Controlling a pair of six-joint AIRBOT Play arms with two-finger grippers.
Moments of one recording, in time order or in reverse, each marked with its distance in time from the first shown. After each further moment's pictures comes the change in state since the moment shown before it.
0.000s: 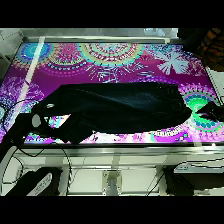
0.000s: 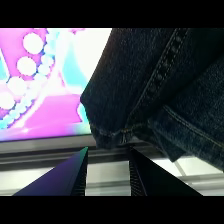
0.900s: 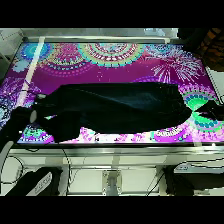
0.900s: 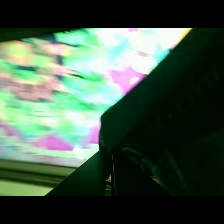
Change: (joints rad) left arm 0.059 -0.003 0.123 0.338 0.072 -0.127; right arm 0.000 0.001 0.000 0.045 0.000 -0.001
